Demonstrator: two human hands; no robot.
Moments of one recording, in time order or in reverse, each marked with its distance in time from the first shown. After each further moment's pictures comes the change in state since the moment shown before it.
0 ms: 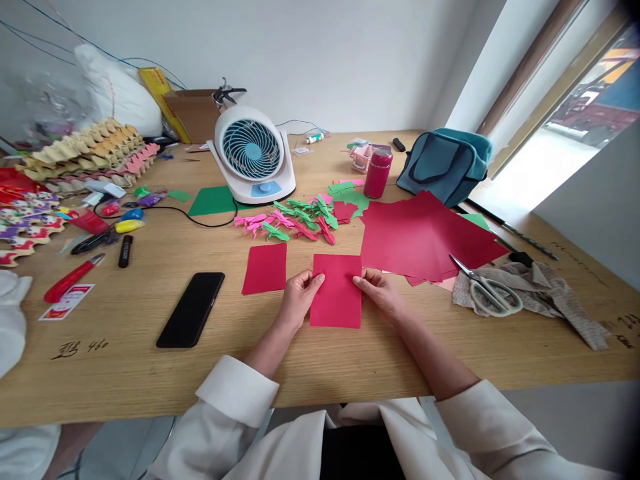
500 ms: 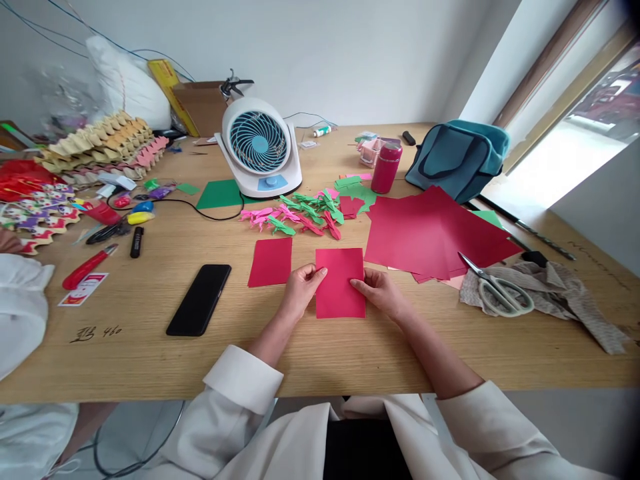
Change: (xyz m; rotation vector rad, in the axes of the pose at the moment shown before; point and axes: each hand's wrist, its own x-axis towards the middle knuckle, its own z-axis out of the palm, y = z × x) left_hand 0.007 -0.004 -0.007 0.135 0.018 0.025; right_hand 0.003 0.008 0.001 -0.181 -0.102 0.017
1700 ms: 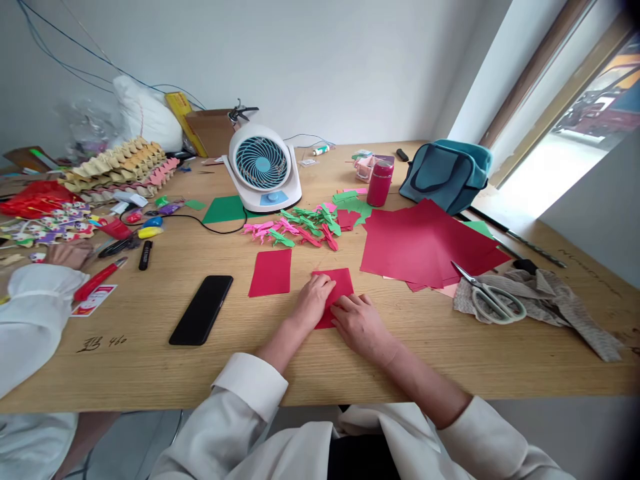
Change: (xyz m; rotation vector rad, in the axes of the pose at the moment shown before) left_hand 0.000 0.004 0.014 1.116 -0.163 0.509; right_hand -0.035 -0.008 0.046 -1.502 -0.068 -0.430
